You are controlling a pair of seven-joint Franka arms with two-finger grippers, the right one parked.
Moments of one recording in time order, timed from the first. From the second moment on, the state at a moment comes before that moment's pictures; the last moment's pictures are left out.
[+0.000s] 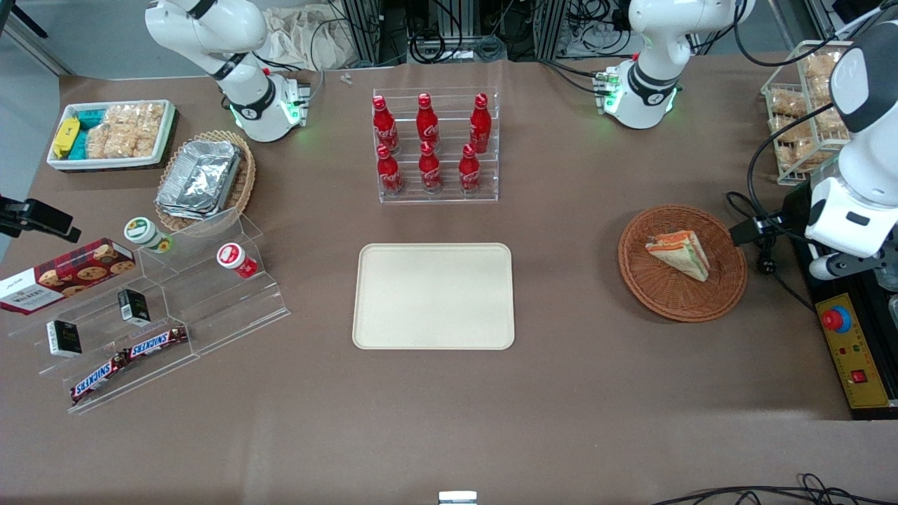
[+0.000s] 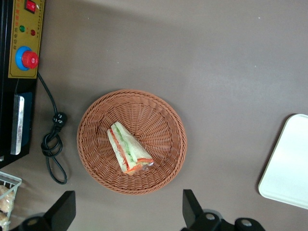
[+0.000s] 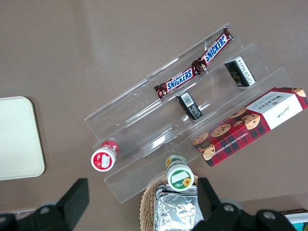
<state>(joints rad) 0.07 0.07 -0.15 -1.65 0.05 1.70 -0.35</state>
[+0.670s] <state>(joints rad) 0.07 0.11 -0.14 -1.70 0.05 1.71 -0.80</state>
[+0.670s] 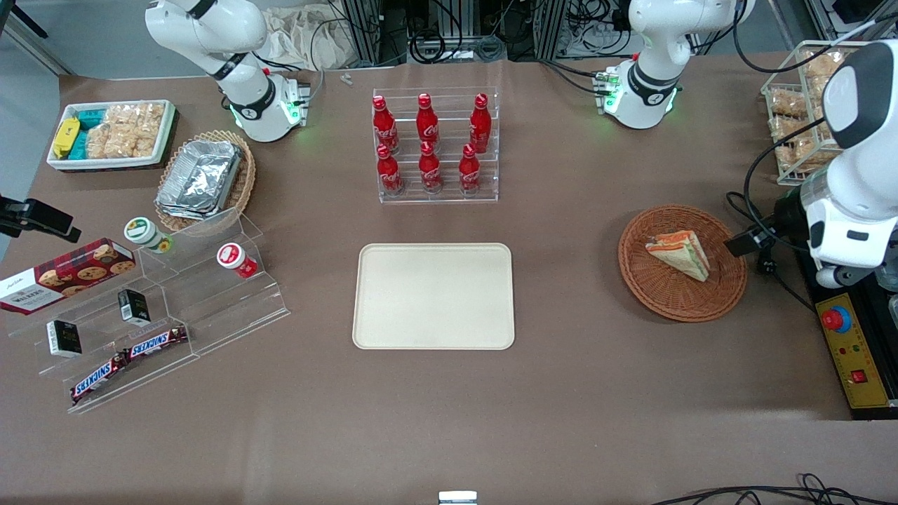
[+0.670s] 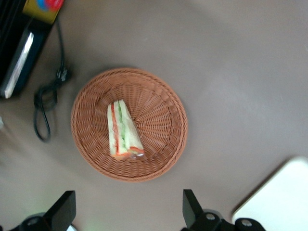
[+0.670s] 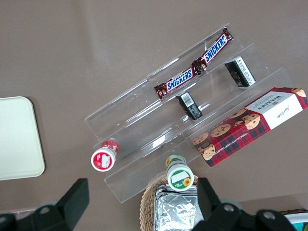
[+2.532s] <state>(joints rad) 0.12 0.18 -0.12 -2.19 0.09 2.10 -1.48</state>
